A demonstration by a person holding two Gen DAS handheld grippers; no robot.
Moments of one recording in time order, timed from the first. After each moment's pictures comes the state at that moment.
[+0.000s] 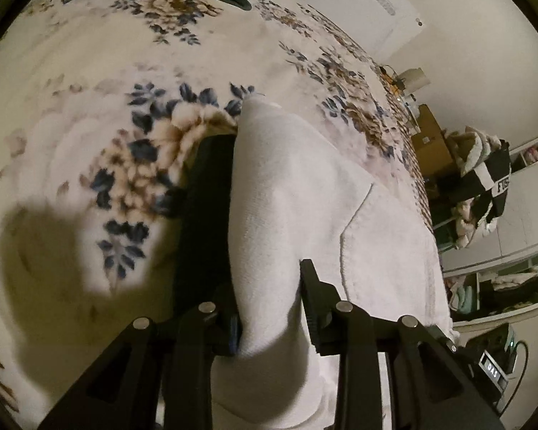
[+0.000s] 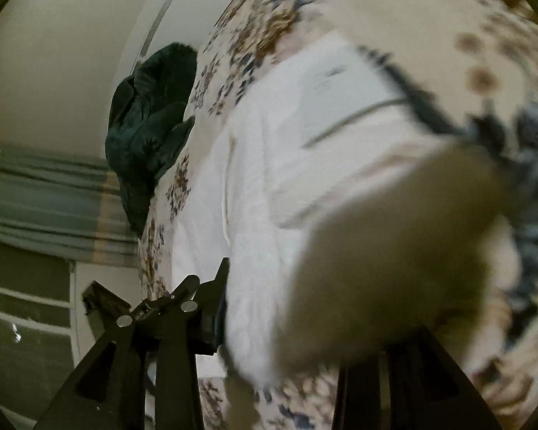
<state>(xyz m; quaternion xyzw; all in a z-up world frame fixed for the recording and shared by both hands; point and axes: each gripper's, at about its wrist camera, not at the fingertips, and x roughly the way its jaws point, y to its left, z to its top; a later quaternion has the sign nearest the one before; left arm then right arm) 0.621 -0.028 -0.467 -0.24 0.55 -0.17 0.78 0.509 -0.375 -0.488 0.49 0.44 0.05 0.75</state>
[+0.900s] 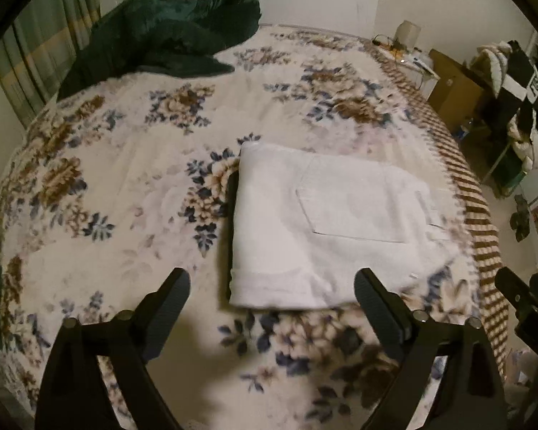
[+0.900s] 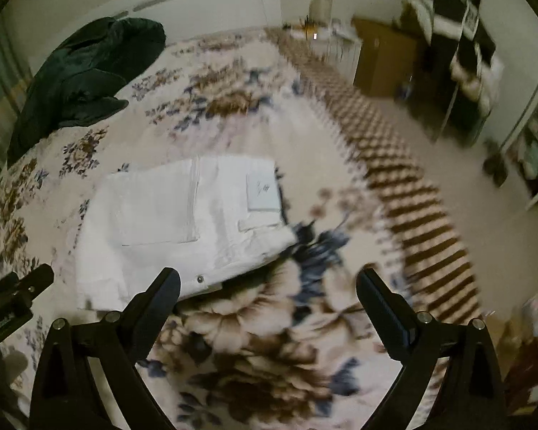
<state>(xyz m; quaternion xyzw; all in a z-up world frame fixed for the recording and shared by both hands) 0.506 -0.086 -0.305 0.02 0.51 -0.08 0.86 0.445 -0.323 -0.305 0.09 0.48 -0.16 0.86</state>
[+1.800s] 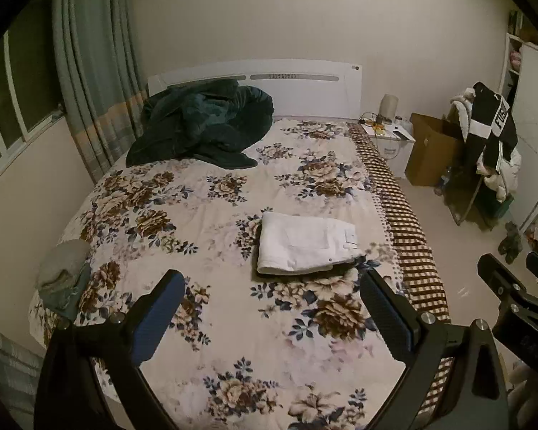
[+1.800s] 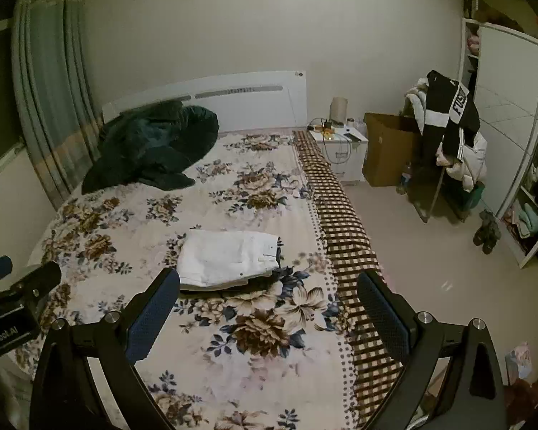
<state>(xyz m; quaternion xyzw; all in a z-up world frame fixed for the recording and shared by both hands) 0.226 -0.083 -0.017 0.03 0.38 -0.04 0.92 0.127 -0.271 0.035 0.05 0.34 -0.10 0.93</state>
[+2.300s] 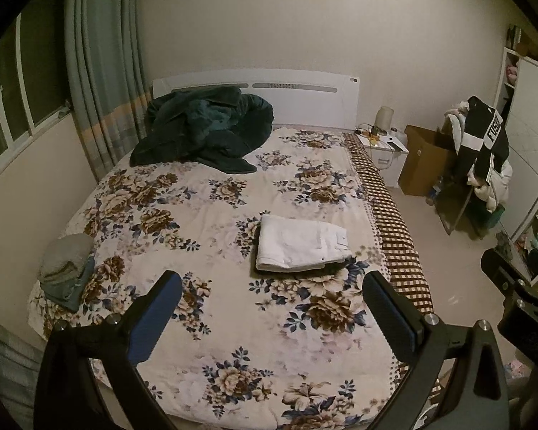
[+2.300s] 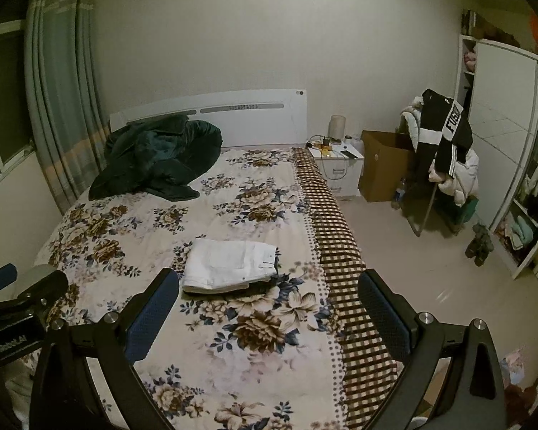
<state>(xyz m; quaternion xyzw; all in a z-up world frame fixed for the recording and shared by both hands) 0.184 -0.067 0.011 0.01 0.37 -0.05 0.93 0.061 -0.247 0.099 0.03 0.32 -0.10 0.94</state>
